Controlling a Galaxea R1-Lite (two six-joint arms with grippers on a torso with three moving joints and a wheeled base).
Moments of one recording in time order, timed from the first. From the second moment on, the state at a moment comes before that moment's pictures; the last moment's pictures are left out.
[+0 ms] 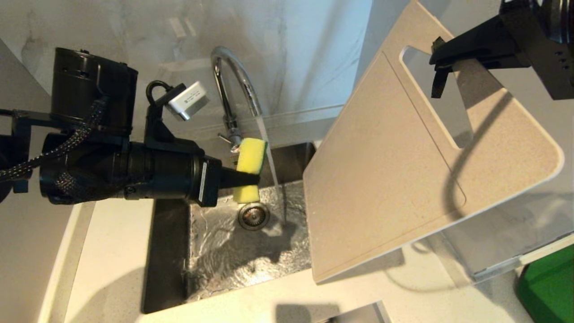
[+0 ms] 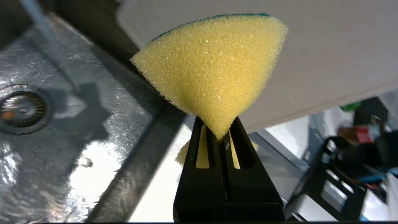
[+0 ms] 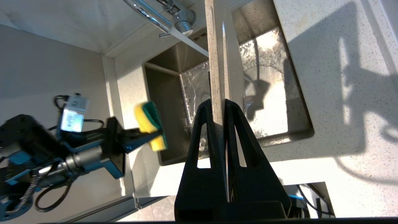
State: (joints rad) left arm -0.69 1.64 -1.28 0.01 -0.28 -0.12; right arm 0.54 1.40 -1.88 0.72 -0.08 0.56
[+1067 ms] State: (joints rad) left arm -0.39 1.44 -1.24 0.07 -0.11 -0.12; right arm 0.54 1.44 -1.84 0.71 -0.08 0.55
